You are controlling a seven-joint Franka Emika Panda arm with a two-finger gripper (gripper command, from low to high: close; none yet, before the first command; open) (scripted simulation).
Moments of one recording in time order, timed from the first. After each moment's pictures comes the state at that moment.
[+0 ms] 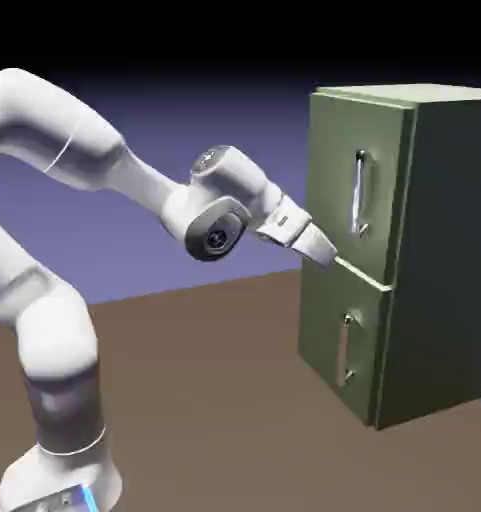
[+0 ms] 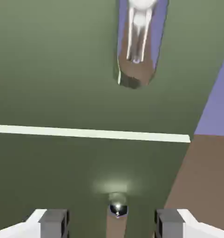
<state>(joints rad) -0.08 -0.48 0.09 -2.80 -0.12 3.01 0.67</state>
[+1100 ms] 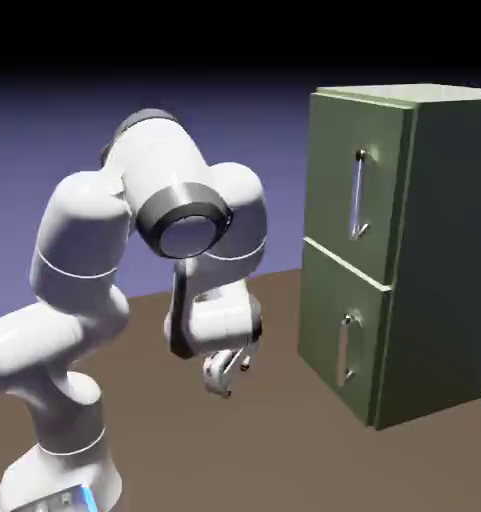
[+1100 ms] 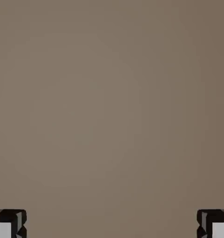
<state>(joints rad) -1.16 0.62 1.22 -2.70 -1.55 2.69 -0.25</state>
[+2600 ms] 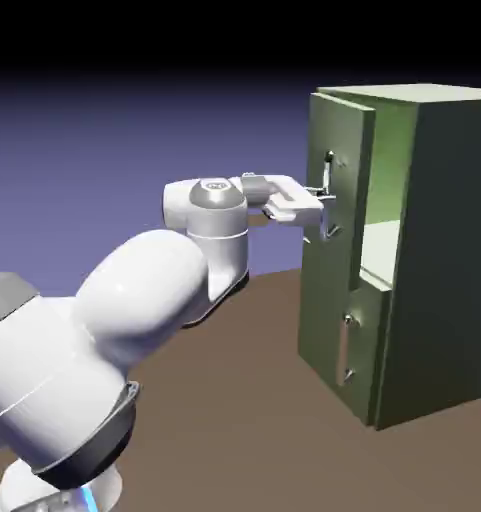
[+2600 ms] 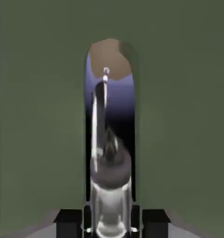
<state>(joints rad) -1.88 1.30 2.23 -2.79 -2.46 1.88 -0.73</state>
